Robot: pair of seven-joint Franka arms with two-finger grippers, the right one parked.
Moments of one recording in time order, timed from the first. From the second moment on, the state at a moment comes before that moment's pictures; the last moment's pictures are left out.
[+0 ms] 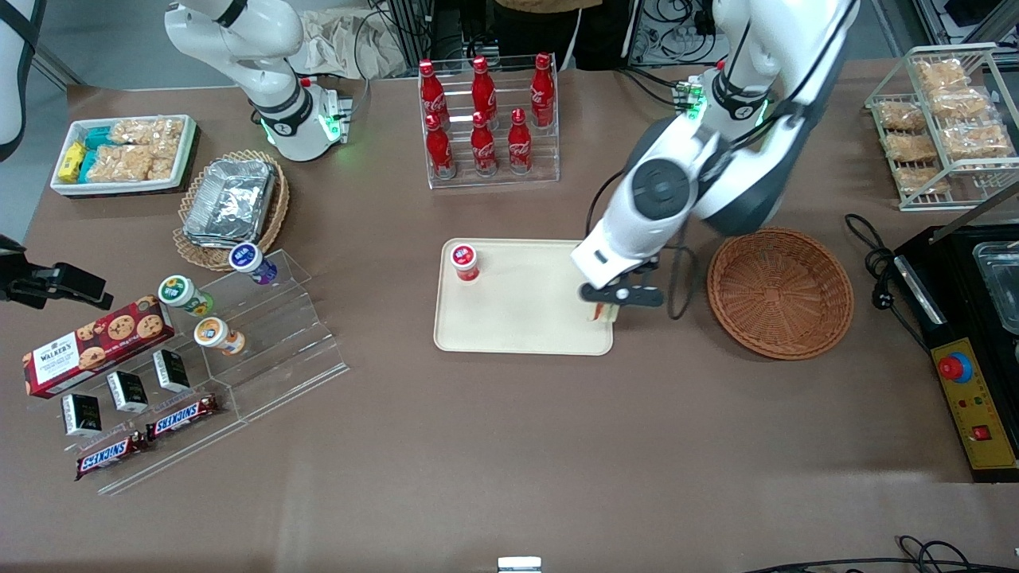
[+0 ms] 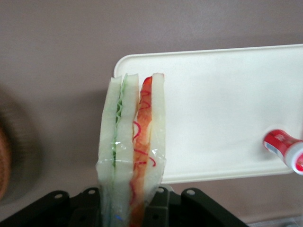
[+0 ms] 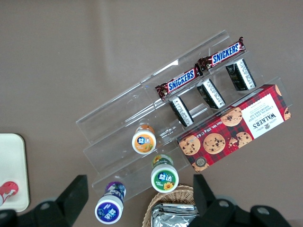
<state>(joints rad) -0.23 0.35 -0.43 -1.80 0.06 2.03 -0.57</state>
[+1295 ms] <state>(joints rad) -0.28 0.60 -0.42 -1.81 0.26 2.18 -0.73</state>
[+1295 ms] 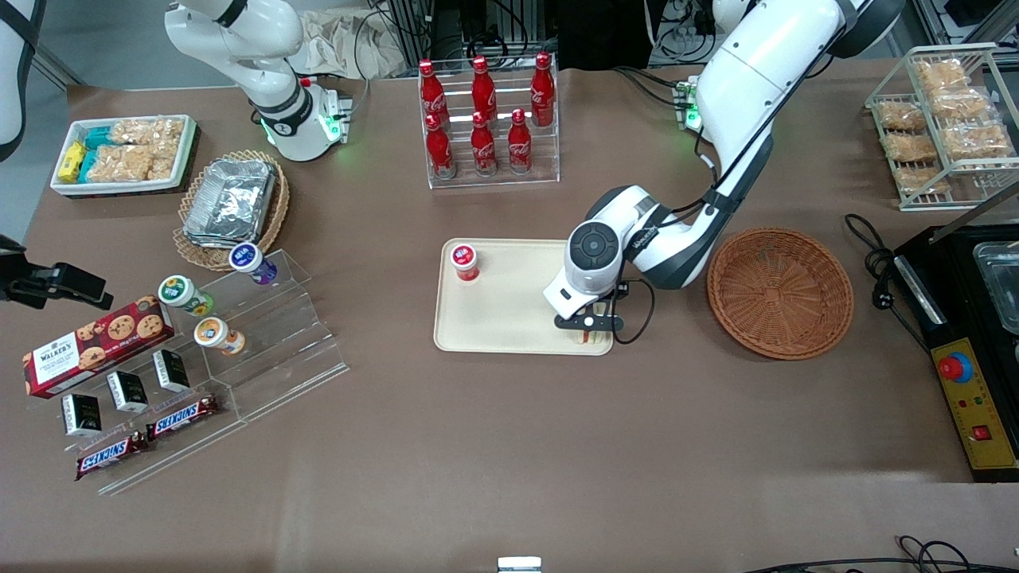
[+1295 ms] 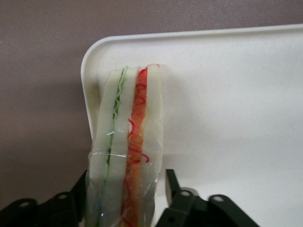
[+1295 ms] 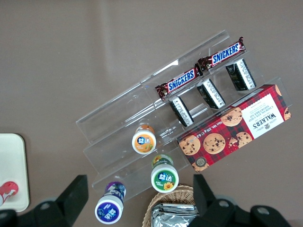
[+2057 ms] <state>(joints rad) -0.27 0.35 -0.31 -1.48 0.10 1.70 -0.74</state>
